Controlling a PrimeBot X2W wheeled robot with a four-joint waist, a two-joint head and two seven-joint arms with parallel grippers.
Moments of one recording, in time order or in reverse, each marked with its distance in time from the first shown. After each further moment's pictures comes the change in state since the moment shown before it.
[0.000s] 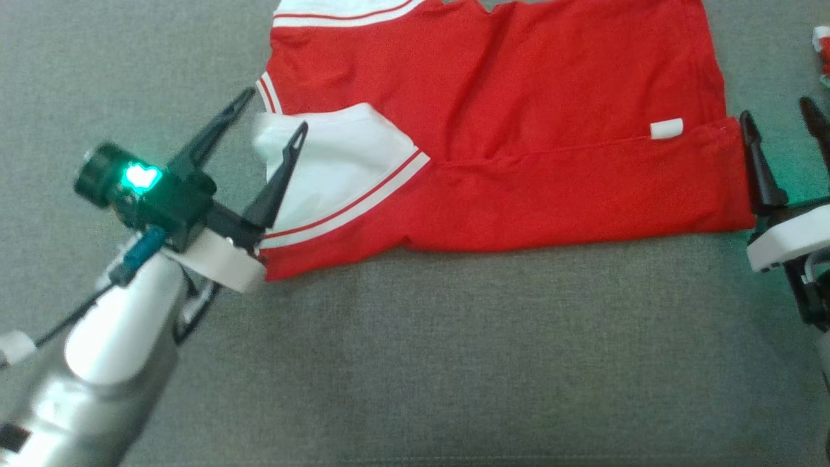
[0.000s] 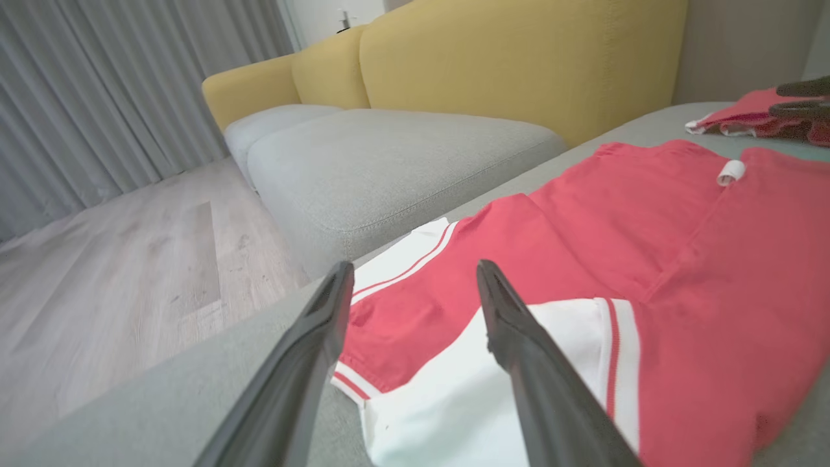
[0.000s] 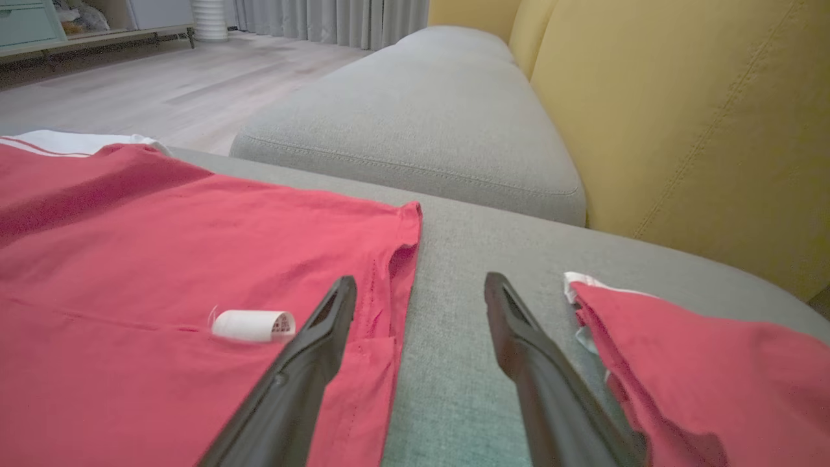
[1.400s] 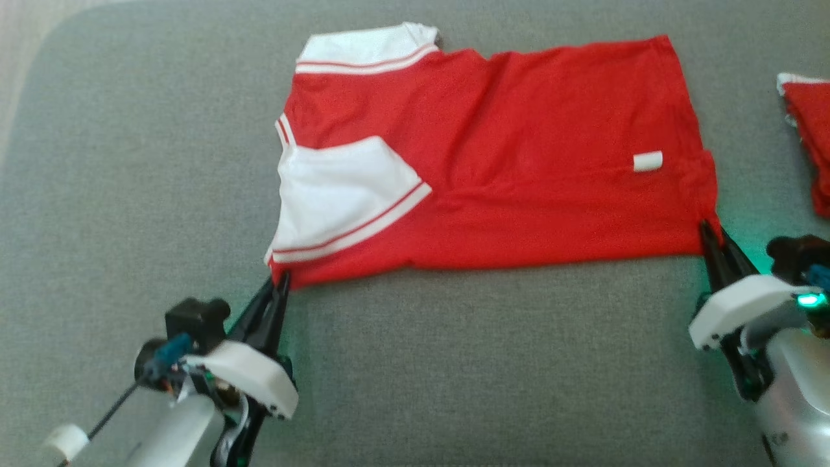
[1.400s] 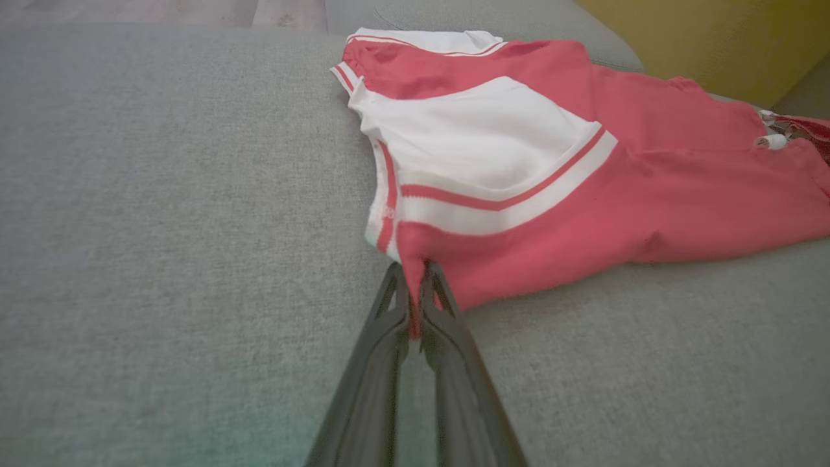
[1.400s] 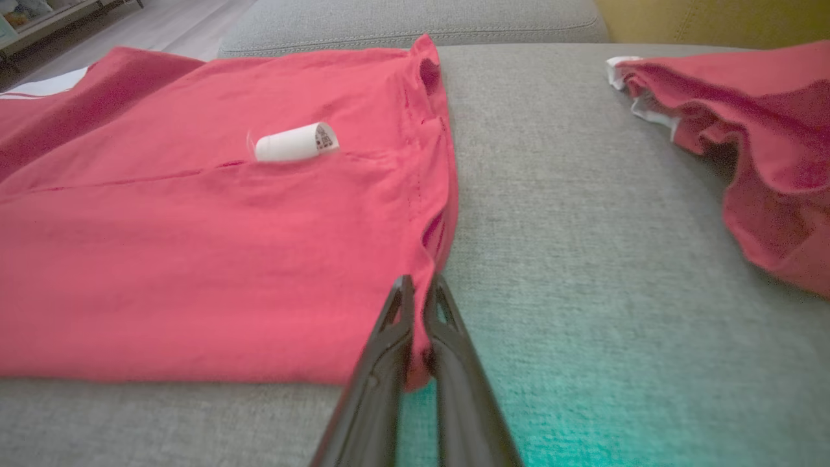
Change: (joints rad) left arm 0.374 -0.119 0.062 0.016 -0.321 0.110 0.175; right arm 0.068 0.148 -0.007 0.246 0.078 0.000 0.072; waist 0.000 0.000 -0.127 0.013
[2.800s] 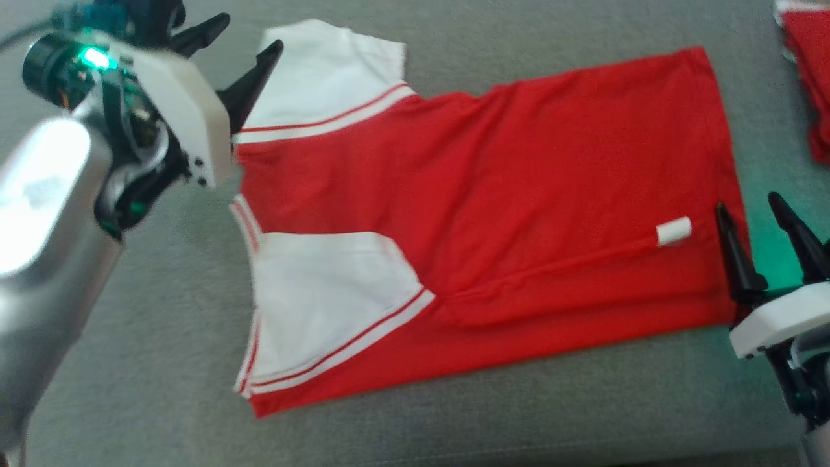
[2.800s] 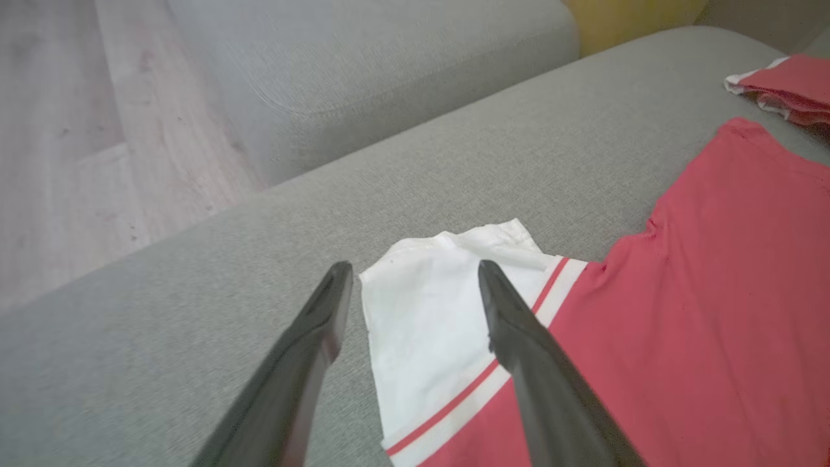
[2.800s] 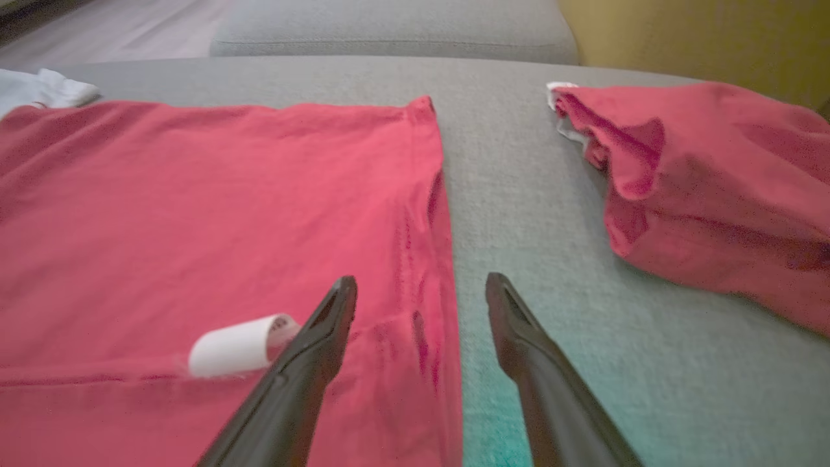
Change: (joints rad) left arm -0.626 0.197 -0.087 -0.125 -0.097 -0.142 0.587; right arm 0.269 -0.073 -0.134 -0.590 -0.020 0.000 0.173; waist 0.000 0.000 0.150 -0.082
